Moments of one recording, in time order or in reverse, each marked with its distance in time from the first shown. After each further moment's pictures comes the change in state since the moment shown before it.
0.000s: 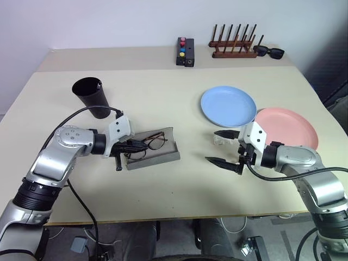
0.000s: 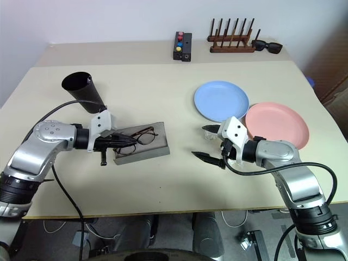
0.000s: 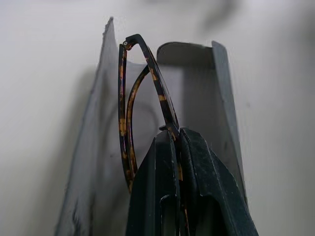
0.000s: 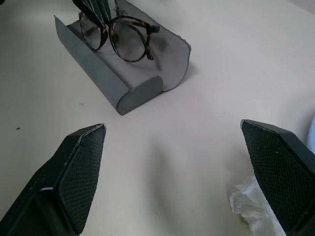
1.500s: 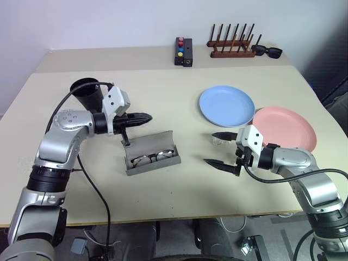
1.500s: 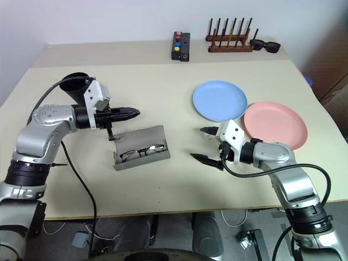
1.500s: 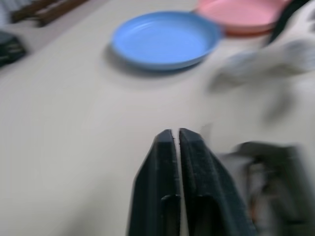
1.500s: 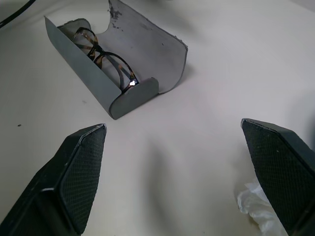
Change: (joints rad) left arm -0.175 -0.112 0.120 0.230 0.007 -0.113 0.138; right arm -0.001 0.022 0.024 0.033 -0.021 -0.065 0.016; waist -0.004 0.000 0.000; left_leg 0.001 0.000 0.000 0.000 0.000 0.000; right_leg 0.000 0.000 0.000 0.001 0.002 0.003
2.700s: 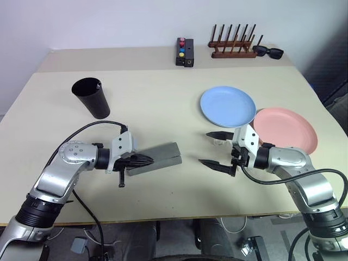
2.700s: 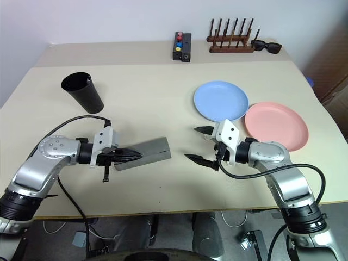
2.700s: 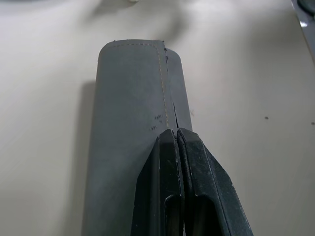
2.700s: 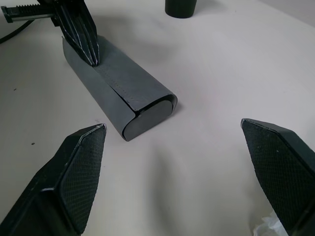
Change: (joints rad) left arm 0.319 0.083 -0.090 -0.310 -0.051 0.046 -0.161; right arm -0.009 0.032 0.020 -0.003 0.009 -0.024 0.008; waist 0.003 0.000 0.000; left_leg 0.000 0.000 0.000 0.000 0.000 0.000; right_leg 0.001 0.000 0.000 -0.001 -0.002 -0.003
